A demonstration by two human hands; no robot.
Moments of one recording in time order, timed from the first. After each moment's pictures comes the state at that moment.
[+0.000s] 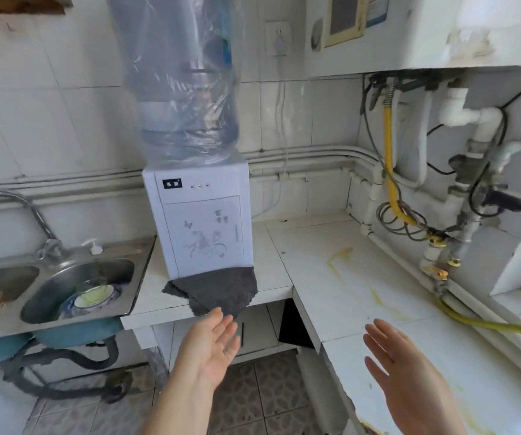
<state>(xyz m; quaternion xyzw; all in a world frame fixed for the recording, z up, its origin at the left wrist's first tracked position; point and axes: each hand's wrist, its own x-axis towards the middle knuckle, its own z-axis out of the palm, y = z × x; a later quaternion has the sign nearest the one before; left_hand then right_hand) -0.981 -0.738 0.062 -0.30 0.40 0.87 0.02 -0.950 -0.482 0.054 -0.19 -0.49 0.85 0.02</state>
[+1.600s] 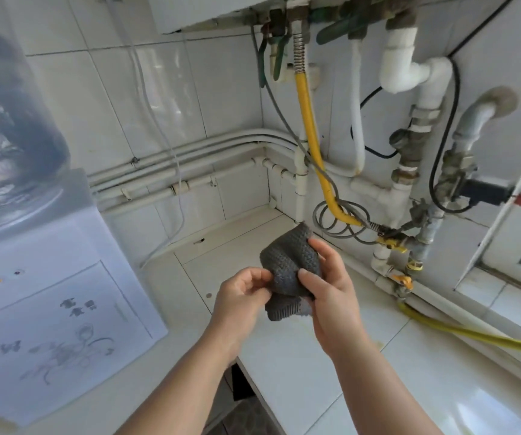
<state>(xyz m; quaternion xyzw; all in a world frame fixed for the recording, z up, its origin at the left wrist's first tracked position) -1.245 -0.593 0.074 0.10 0.75 0.65 0.10 -1.200 -0.466 0.072 -0.10 -0.50 0.84 0.19</state>
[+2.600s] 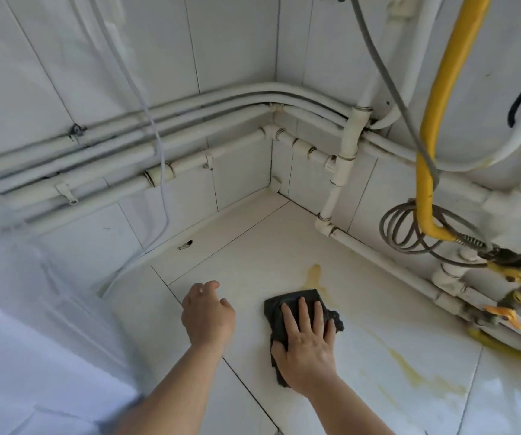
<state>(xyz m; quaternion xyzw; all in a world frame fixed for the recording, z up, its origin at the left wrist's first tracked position) -1.479 -0.649 -0.080 0.01 0.96 0.27 0.06 -1.360 -0.528 -0.095 -0.23 -0.96 0.13 -0.12</state>
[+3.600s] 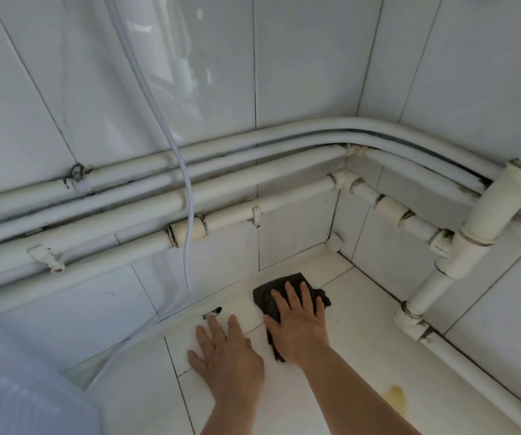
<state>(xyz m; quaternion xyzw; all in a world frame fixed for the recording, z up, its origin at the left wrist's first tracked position) -1.583 -0.606 -0.103 -0.09 0.98 0.15 0.10 -1.610 -0.488 -0.113 -0.08 -0.99 0.11 -0.10</state>
